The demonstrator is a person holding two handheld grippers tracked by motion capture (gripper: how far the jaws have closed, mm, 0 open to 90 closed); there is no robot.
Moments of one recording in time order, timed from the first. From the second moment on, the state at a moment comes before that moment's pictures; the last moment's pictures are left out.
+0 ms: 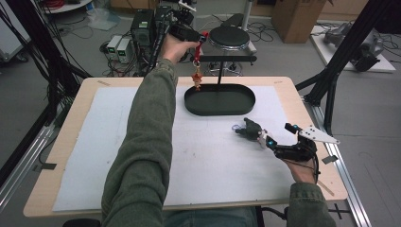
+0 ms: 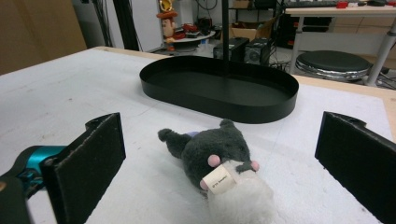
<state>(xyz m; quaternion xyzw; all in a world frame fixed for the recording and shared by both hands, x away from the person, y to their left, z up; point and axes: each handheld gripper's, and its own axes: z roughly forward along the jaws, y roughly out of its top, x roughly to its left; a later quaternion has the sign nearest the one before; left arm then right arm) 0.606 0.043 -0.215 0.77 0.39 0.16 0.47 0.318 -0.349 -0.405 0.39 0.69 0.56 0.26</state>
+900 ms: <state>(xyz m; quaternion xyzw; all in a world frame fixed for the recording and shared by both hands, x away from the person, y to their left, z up) 0.586 0.055 -0.217 0.80 0.39 0.13 0.44 0.319 -0.349 -0.405 0.39 0.68 0.56 0.26</state>
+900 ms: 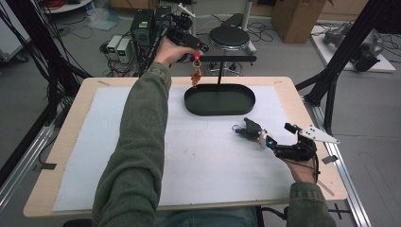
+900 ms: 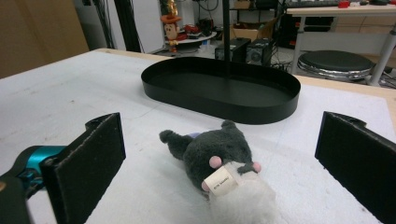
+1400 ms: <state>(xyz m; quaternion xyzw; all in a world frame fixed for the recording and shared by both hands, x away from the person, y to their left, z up) 0.539 0.100 -0.219 0.79 0.33 0.14 0.50 0.319 -0.346 -0.405 0.39 0.69 0.56 0.26</state>
